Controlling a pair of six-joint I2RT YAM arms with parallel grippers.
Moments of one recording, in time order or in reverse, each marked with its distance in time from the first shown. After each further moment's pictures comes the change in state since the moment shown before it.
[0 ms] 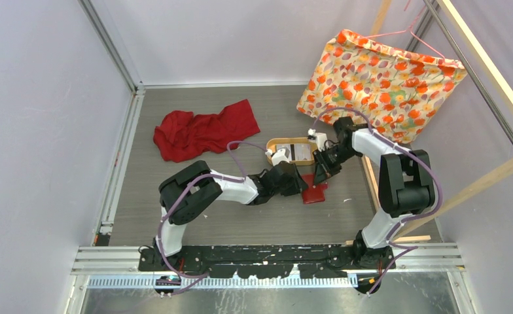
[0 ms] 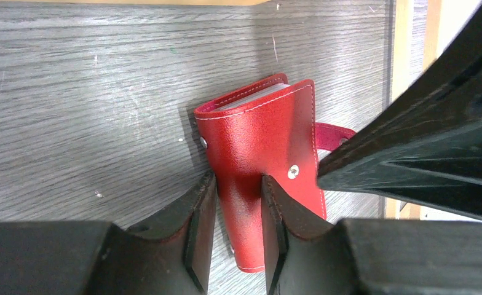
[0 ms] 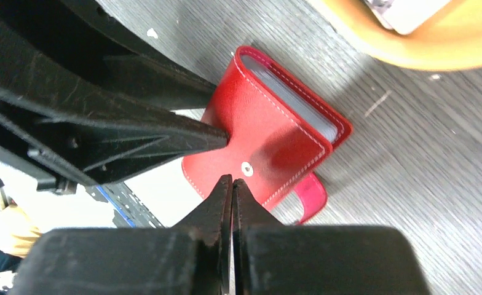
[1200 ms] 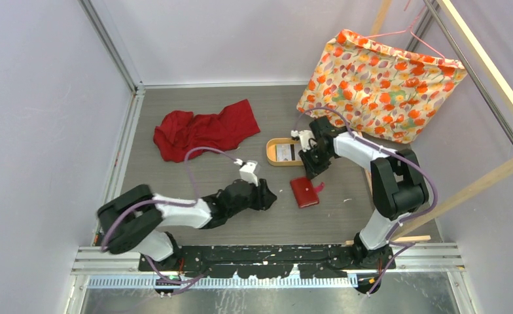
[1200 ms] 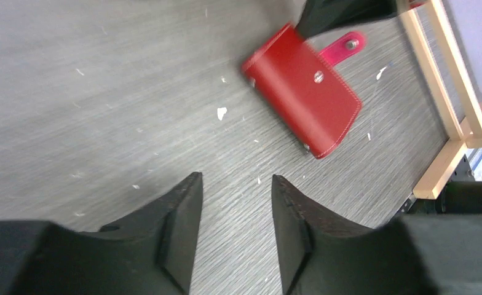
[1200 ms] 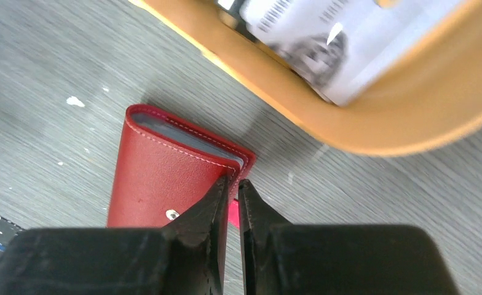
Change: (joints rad) left arm 0.014 -0.438 -0.539 0.242 -0.017 0.340; right arm 0.185 -0.014 -0.006 0.177 0.359 0.179
